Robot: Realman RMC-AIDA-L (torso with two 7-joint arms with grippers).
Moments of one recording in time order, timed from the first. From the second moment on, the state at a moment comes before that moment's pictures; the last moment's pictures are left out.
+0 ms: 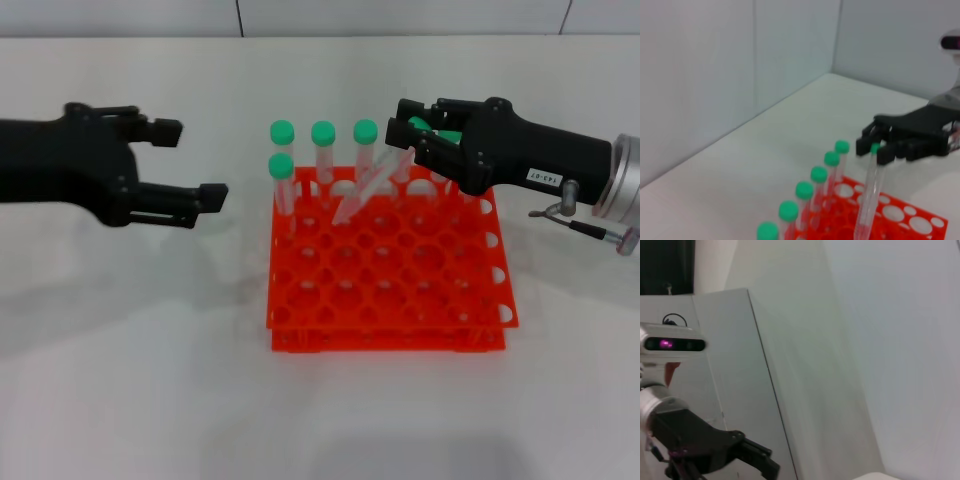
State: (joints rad) left arm -0.23 -2.08 1.01 1.69 1.96 1.69 -2.08; right arm 0.61 2.01 -1.30 -0.39 -1.11 -1.44 1.14
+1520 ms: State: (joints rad) left arm 0.07 -2.08 0.89 1.11 1.65 1.53 -1.38; right arm 0.67 2.01 -1.29 -0.75 -1.45 -1.25 1.47
